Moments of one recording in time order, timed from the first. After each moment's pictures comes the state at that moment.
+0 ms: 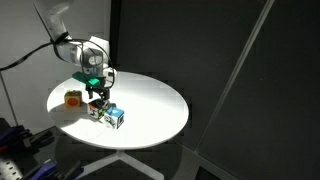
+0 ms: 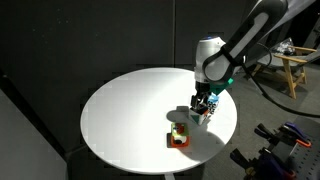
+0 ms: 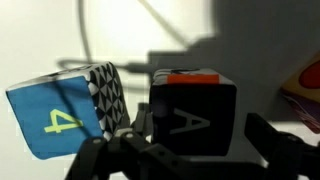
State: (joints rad) arm 0.09 0.42 0.06 -2.26 -0.04 2.62 0.08
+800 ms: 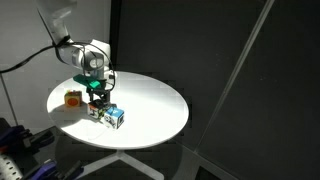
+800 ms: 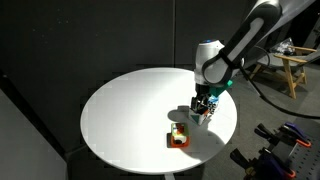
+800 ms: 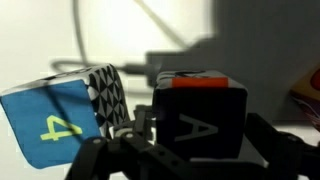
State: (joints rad) arm 0.09 0.45 0.05 -2.25 -0.04 2.63 0.07
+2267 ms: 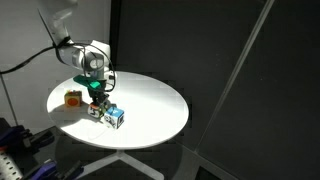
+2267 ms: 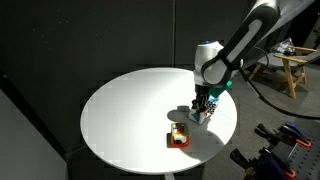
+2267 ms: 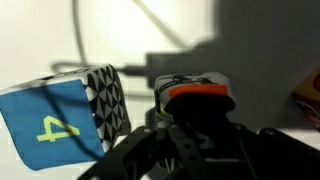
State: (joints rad) arm 0.10 0.46 0.04 -2.24 -0.05 2.63 0.07
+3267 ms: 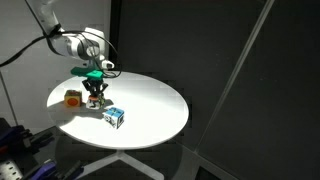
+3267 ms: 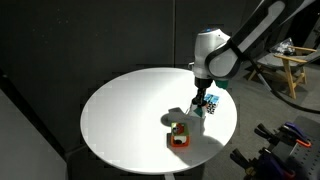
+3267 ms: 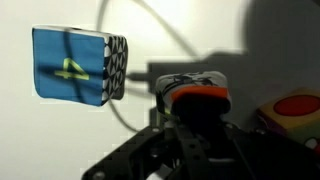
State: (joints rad) arm 0.12 0.33 0.07 -2.29 -0.13 2.57 -0.15
